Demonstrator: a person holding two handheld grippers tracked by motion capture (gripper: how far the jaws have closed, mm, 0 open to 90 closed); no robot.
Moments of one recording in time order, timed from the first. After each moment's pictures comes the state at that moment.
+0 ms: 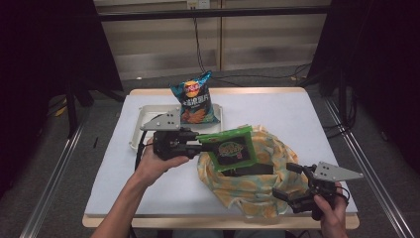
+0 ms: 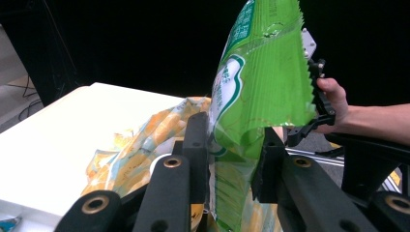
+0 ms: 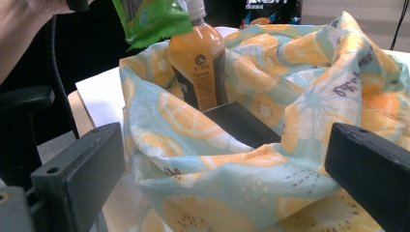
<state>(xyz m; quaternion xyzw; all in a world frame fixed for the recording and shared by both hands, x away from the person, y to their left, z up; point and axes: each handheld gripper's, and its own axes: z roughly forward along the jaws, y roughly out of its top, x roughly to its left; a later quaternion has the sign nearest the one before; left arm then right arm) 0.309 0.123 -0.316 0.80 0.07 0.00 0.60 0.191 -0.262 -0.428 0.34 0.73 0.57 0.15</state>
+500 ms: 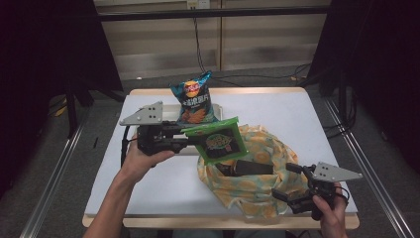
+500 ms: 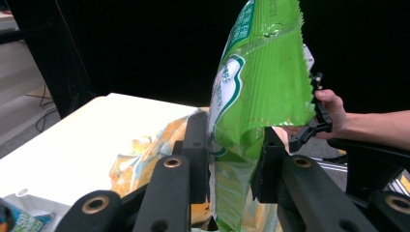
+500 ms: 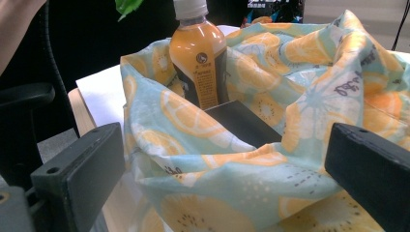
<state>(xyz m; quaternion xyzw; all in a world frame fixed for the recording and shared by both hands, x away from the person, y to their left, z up) 0.311 0.150 -0.298 0.79 0.07 0.01 0.61 0.192 -0.261 -0.428 0.34 0.73 0.57 0.15</state>
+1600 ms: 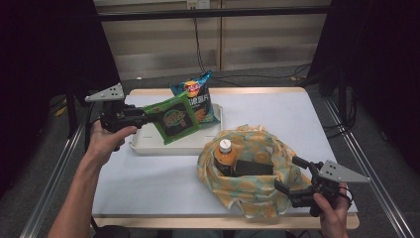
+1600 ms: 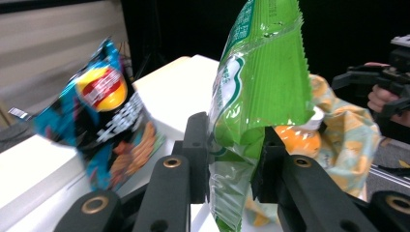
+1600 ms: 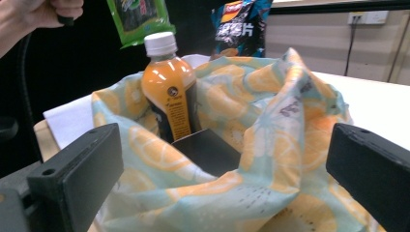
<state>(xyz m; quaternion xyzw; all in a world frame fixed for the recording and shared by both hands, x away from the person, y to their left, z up) 0.380 0.245 -0.309 0.81 0.21 0.07 0.55 0.190 -0.263 -0.423 0.37 0.69 0.59 0.21</state>
